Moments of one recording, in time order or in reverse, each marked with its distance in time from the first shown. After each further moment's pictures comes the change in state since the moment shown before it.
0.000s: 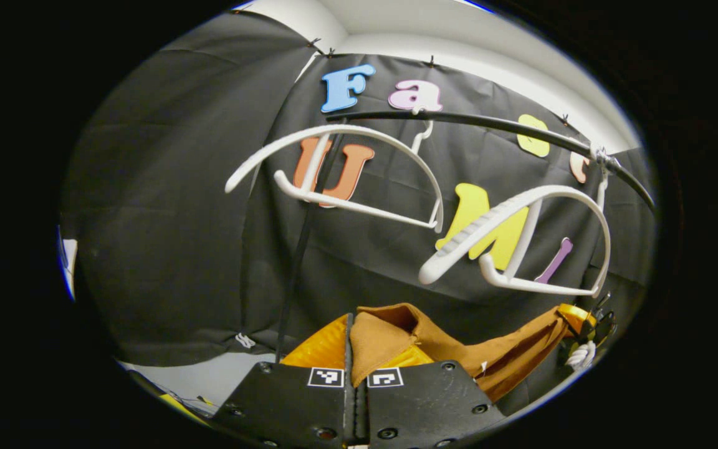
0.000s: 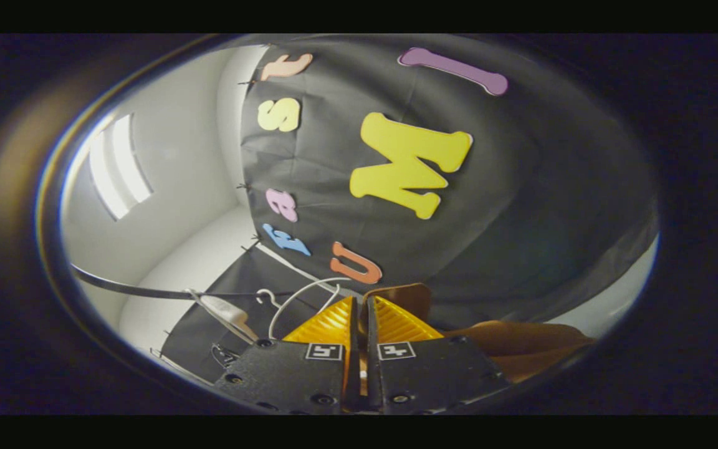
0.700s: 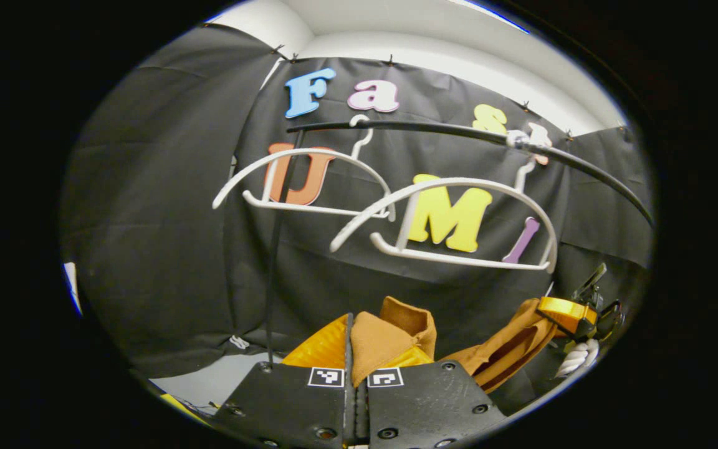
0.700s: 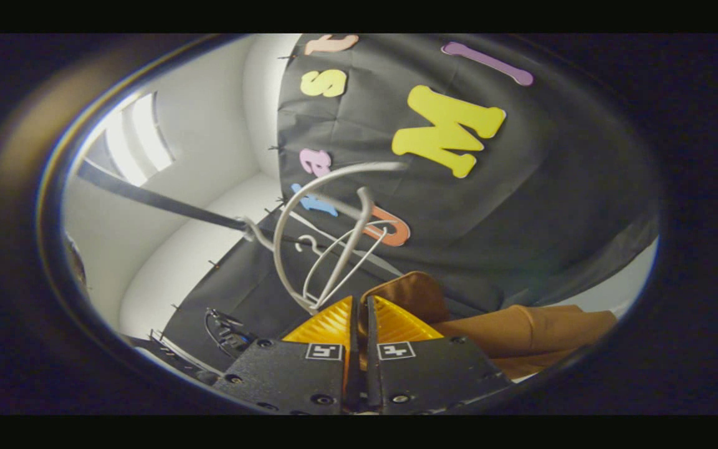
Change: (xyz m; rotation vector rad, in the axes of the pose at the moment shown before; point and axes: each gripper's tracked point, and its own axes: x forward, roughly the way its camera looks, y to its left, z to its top) left arm -0.079 -0.065 0.003 0.116 0.012 -0.163; right arm -0.047 0.131 -0.143 -0.097 0.160 0.101
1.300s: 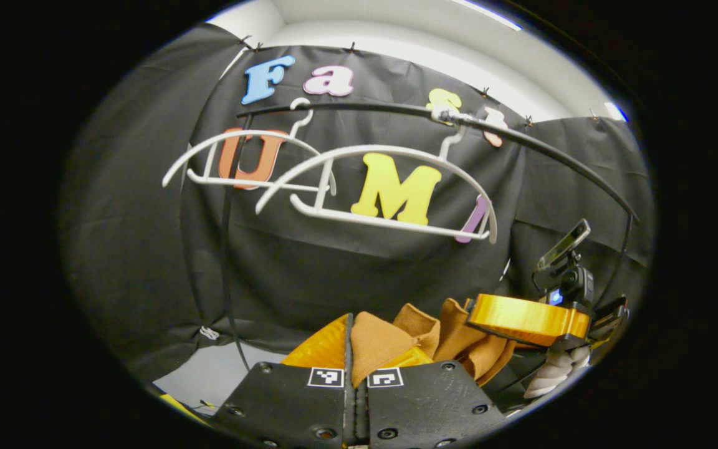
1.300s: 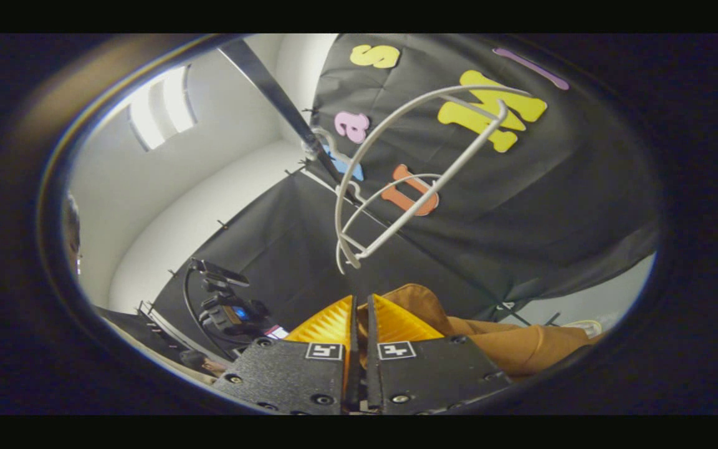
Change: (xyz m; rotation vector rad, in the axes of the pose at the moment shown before) left arm -0.019 -0.048 -0.063 0.018 0.129 -0.164; right arm 0.025 0.030 -0.122 -0.103 0.147 -0.064
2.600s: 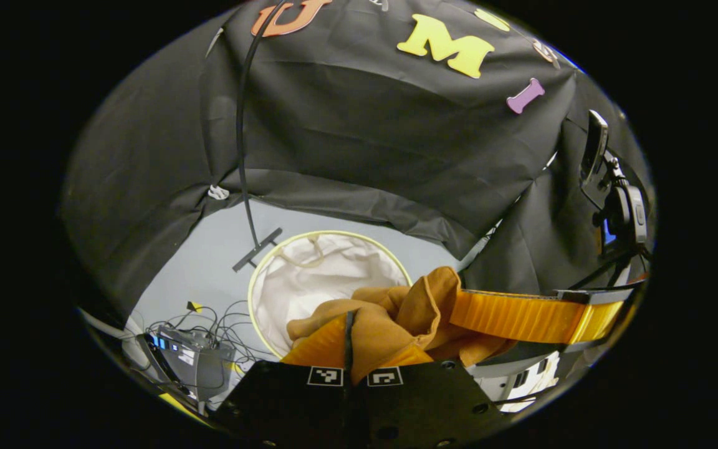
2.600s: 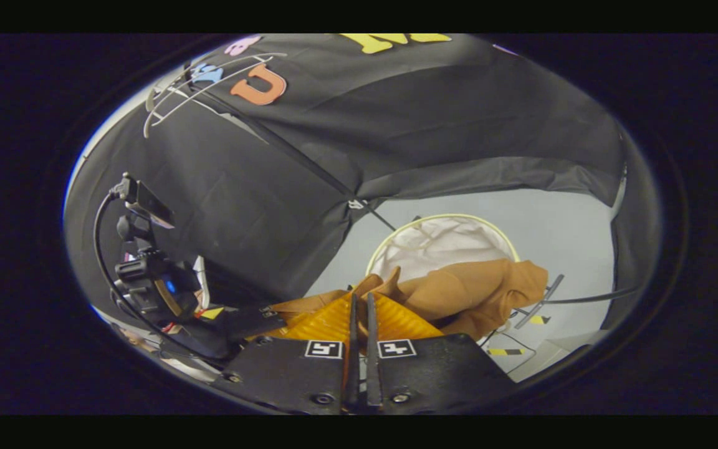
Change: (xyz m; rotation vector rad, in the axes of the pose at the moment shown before) left arm -0.002 0.022 -0.321 -0.121 0.610 0.115; right arm -0.048 -0.208 -0.219 0.039 0.486 -0.690
